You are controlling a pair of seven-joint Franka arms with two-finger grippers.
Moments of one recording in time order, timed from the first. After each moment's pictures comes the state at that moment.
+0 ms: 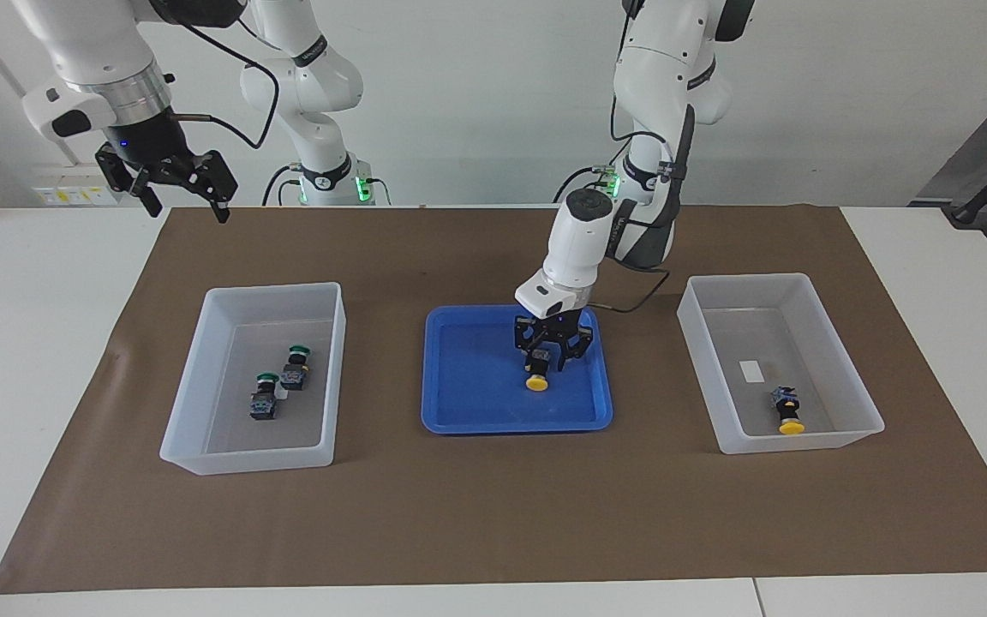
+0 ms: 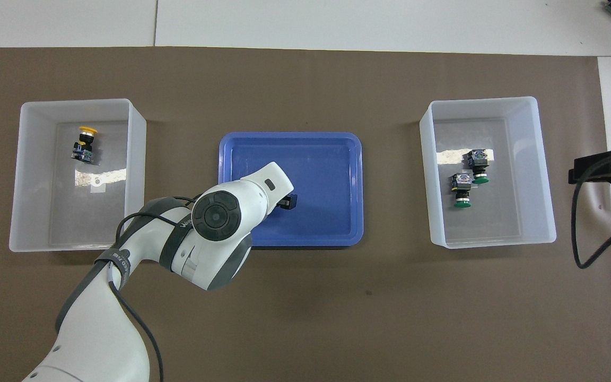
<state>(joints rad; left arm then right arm) -0.59 0.33 0.01 -2.07 0.01 2.70 -0.37 0.02 -0.09 -0.05 -1.63 -0.04 1.57 0.08</state>
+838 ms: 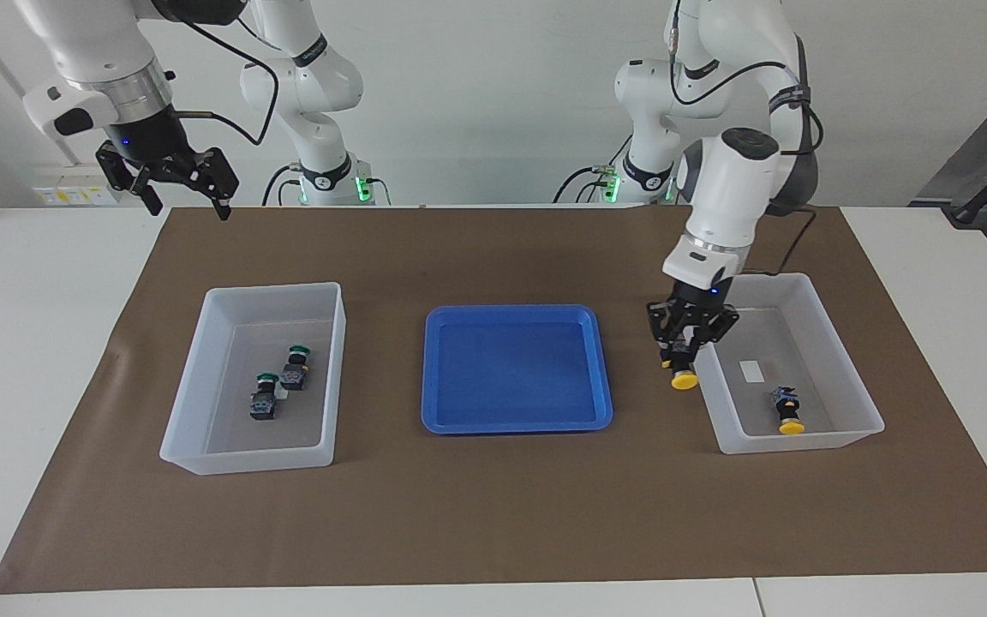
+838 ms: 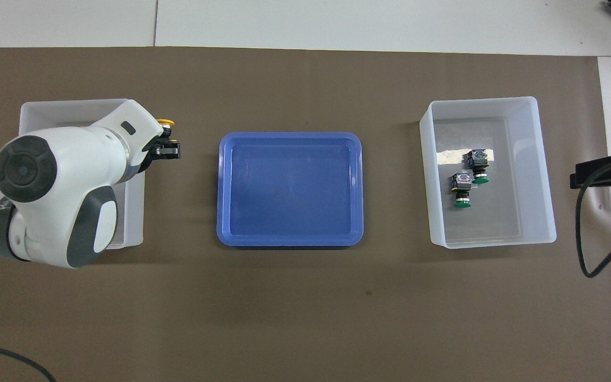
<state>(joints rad) -0.22 0.08 0.04 -2.05 0.01 2.49 -0.17 0.02 -0.09 -0.05 -1.63 -0.04 1.56 0.07</state>
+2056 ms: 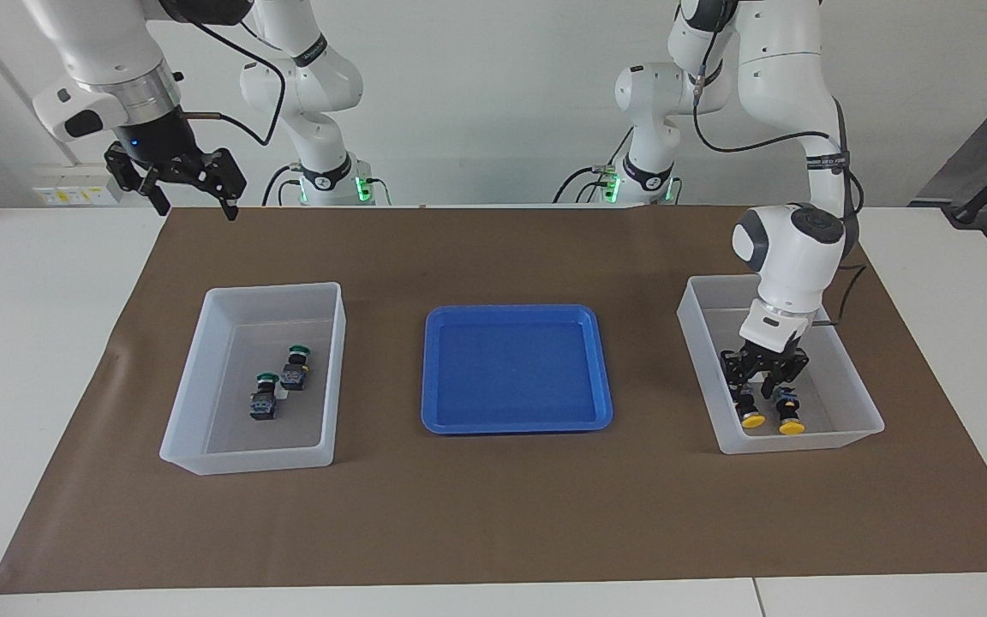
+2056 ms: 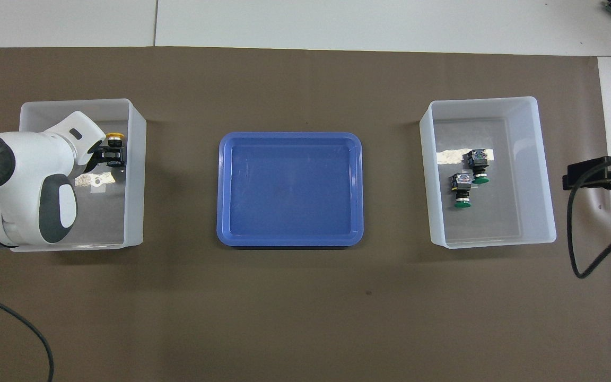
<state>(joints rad) -0.05 0.27 0.03 -2.07 0.01 2.67 0.05 0.04 -0.09 -0.05 -1.63 -0.03 1.56 0.09</state>
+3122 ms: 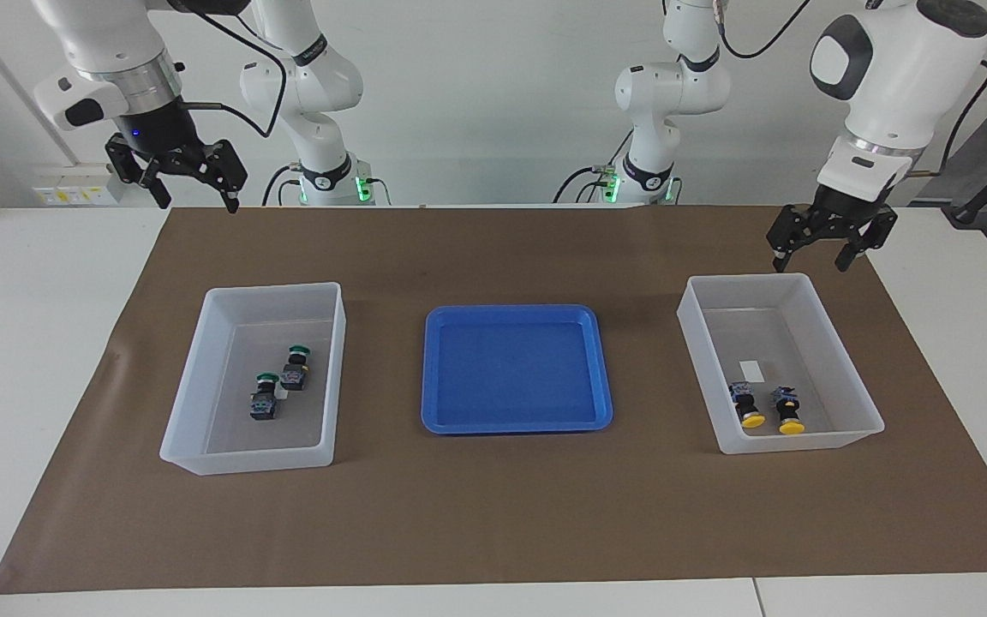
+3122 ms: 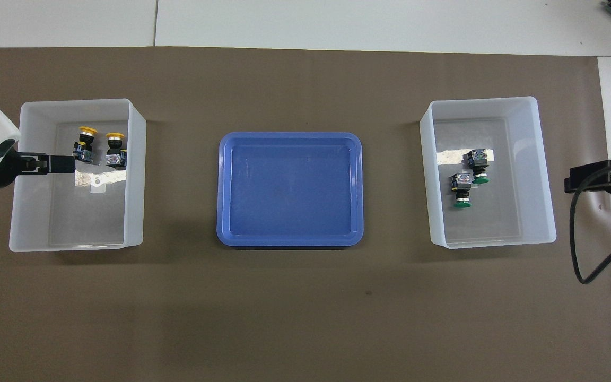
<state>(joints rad) -0.04 -0.04 0.03 -1.69 0.01 1.80 0.07 0.05 -0.11 -0.05 -1.63 -0.03 1.55 0.09</state>
